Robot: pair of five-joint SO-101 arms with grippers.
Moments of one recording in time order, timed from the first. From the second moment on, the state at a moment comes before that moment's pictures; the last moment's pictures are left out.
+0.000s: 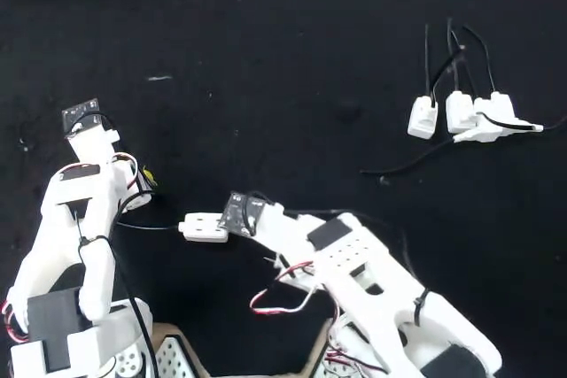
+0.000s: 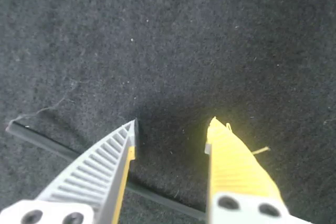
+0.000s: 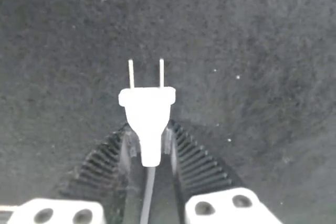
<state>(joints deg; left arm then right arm) -18.2 -16.3 53.4 40.2 7.3 -32.2 -34.9 71.9 53.2 37.1</state>
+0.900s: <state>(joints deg) -18.2 -16.3 53.4 40.2 7.3 -39.9 -34.8 57.5 32.8 20.4</state>
